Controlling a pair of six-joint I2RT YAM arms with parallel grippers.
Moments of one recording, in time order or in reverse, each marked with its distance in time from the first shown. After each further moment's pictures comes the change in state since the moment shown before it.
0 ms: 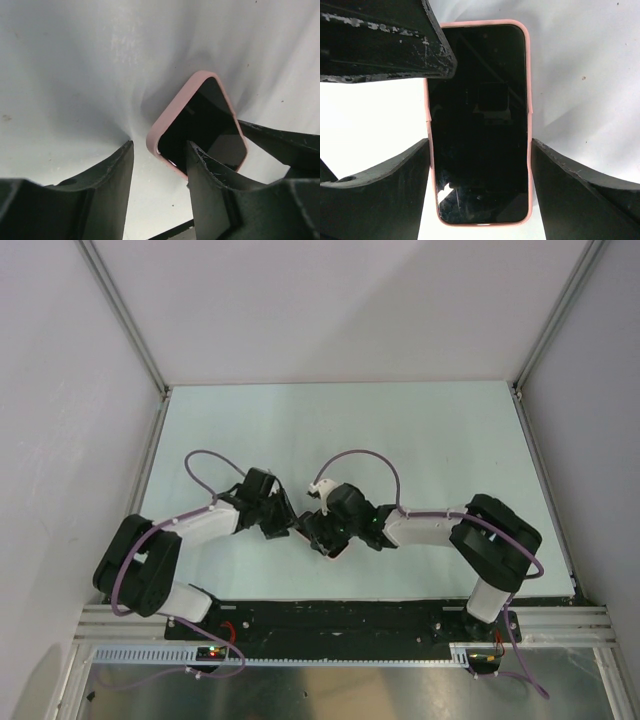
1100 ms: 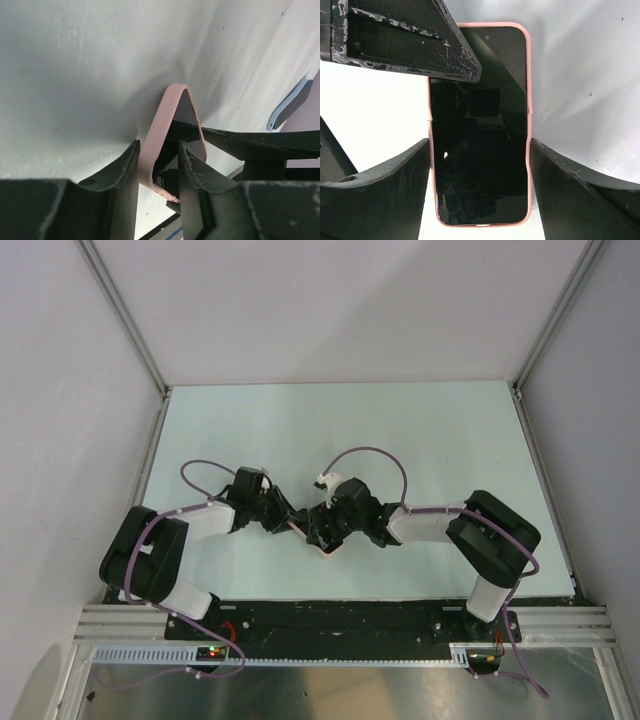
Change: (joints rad) left arm 0.114 0.072 -0.085 0.275 0.217 -0.104; right arm -0.068 0.018 -0.045 0.159 -0.137 0.103
